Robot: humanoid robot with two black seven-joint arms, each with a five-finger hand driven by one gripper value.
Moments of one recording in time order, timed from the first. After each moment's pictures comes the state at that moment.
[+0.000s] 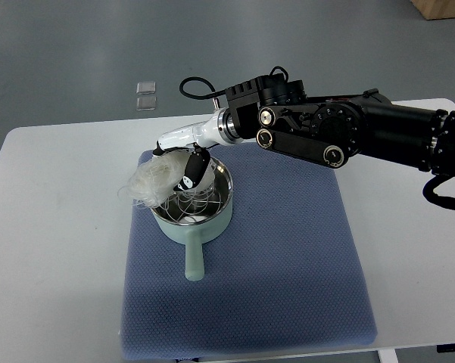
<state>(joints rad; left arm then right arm) 0.03 0.00 -0.05 -0.16 0.00 -0.04 0.15 1.42 0.00 -0.07 0.83 -1.03 0.38 0.07</state>
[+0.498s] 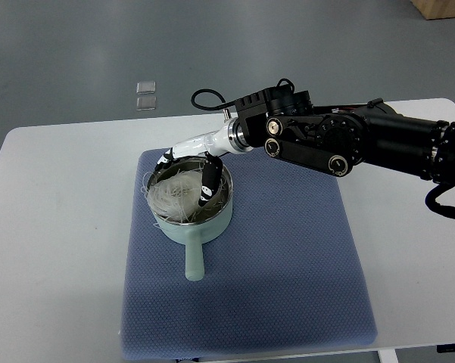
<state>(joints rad) 0.04 0.00 -0.05 -0.16 0.00 -0.04 0.15 1.38 -0.02 -0.06 0.82 -1.07 0.40 0.08</state>
